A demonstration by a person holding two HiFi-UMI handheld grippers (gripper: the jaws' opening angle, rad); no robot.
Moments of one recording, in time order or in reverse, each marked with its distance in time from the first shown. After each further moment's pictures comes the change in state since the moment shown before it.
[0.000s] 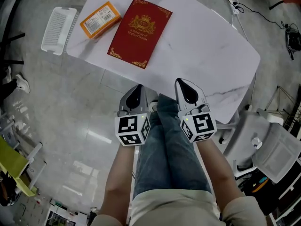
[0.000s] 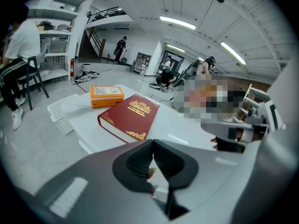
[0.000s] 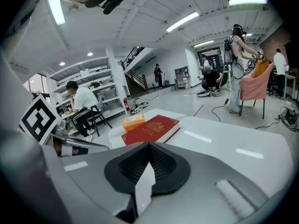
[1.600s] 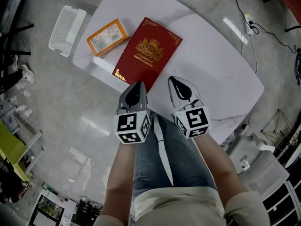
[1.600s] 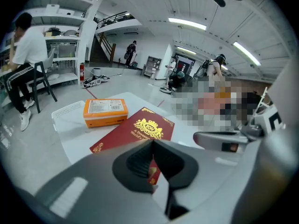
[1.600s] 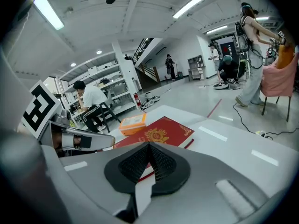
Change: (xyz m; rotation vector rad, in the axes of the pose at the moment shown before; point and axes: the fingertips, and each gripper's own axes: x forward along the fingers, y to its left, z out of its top) left arm 0.078 0.027 0.094 -0.065 -0.041 0.130; right arm 0.118 -0.029 0.051 -0.037 0.093 0.190
